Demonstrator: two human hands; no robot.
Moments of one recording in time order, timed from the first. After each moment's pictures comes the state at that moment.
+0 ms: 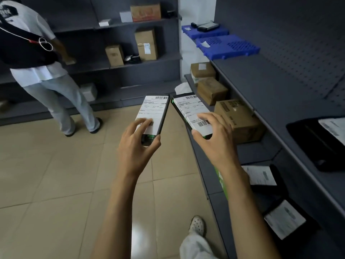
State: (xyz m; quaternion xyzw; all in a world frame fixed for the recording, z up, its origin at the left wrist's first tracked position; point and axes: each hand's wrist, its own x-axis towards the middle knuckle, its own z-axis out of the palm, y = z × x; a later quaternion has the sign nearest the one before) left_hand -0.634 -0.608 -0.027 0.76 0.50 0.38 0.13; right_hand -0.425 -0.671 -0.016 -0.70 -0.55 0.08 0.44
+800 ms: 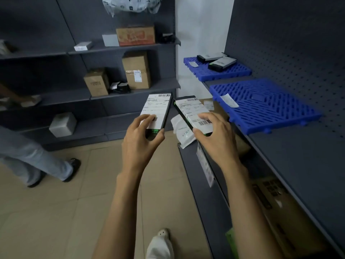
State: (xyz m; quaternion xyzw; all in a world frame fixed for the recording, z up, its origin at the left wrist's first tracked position) left_hand -0.471 -0.066 -0.022 0.75 0.48 0.43 0.13; right_hand -0.275 -0.141 -0.005 -0.74 -0.54 0.06 0.41
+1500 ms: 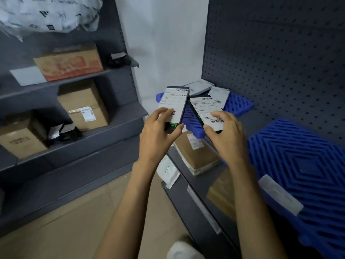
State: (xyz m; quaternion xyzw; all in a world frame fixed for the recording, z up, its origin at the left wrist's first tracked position) left_hand -0.251 0.343 0.000 0.86 0.32 0.35 0.18; right_hand -0.115 0.204 0.012 -0.85 -0.35 -0.03 0.40
